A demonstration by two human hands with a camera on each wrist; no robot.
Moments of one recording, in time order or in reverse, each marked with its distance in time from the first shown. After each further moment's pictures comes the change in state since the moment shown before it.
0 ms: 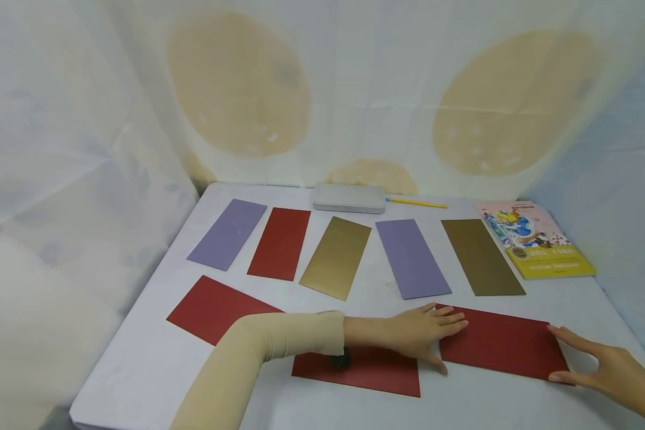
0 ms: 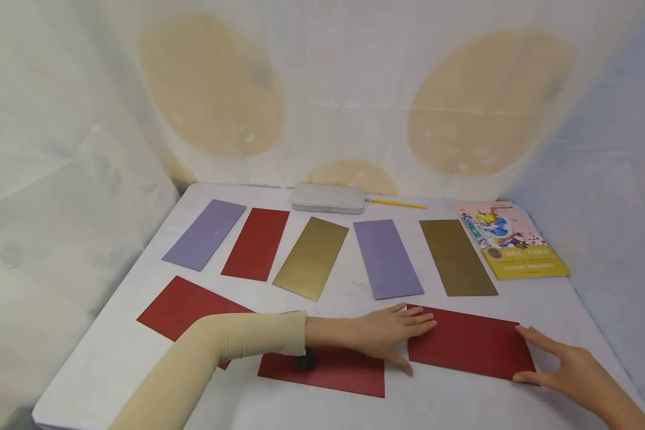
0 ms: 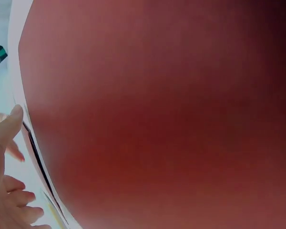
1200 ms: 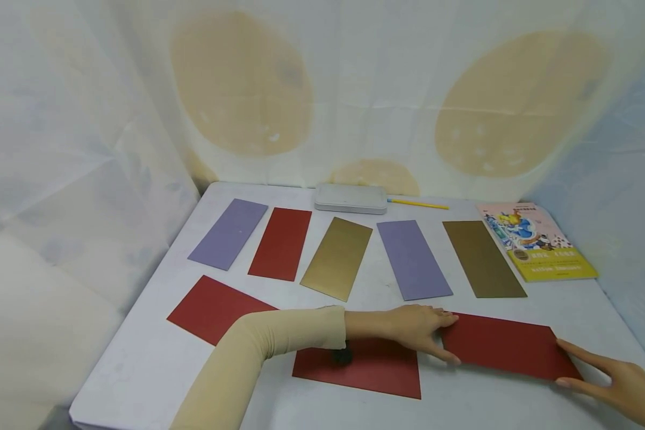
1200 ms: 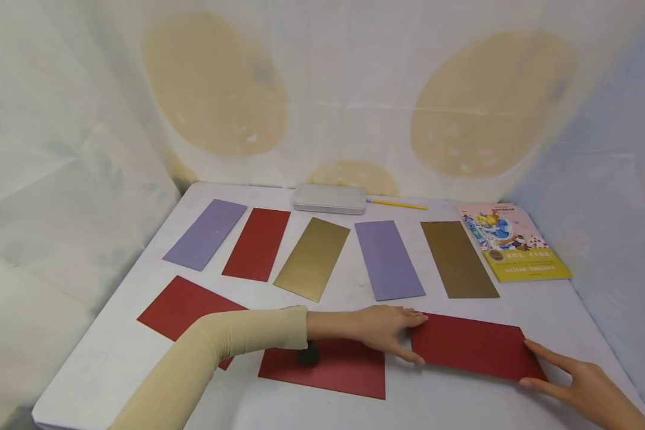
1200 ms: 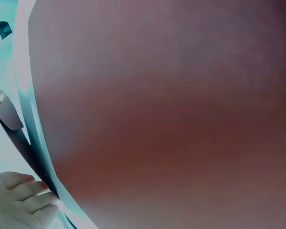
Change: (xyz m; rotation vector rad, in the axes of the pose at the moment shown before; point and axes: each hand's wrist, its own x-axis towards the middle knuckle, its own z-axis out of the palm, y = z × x) left_hand 0.003 -0.011 -0.006 -0.289 0.009 -0.126; right_hand -0.014 0.001 -0.001 0.000 -0.012 0.092
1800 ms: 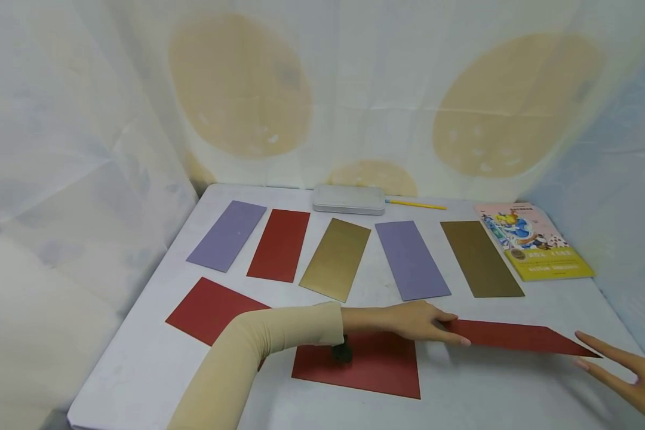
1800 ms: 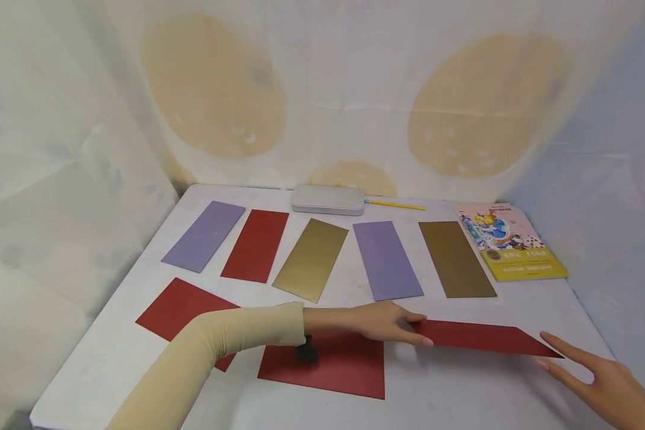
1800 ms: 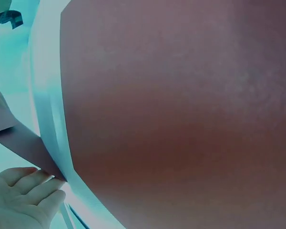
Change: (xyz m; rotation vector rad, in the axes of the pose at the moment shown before) left_hand -0.004 -0.002 -0.017 -0.441 -0.033 -0.084; right_hand -0.015 -0.009 -0.027 -0.033 0.245 0.025
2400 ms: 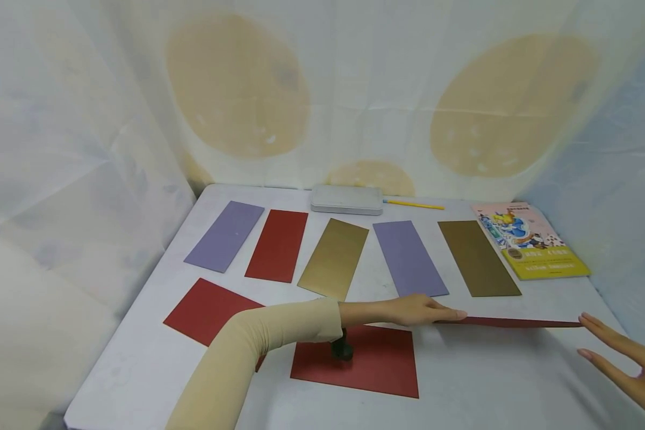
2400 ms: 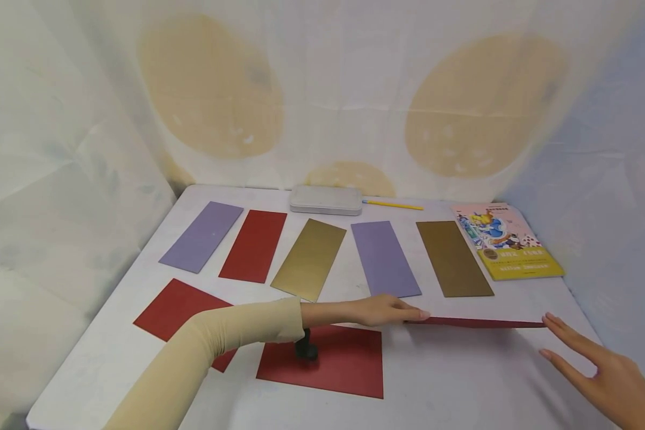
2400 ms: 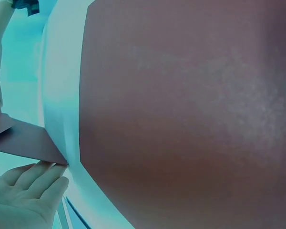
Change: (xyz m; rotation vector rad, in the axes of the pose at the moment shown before) left_hand -0.002 -0.004 -0.009 -0.325 0.033 -0.033; right_hand 0.002 -0.005 -0.004 0.225 0.300 -0.293
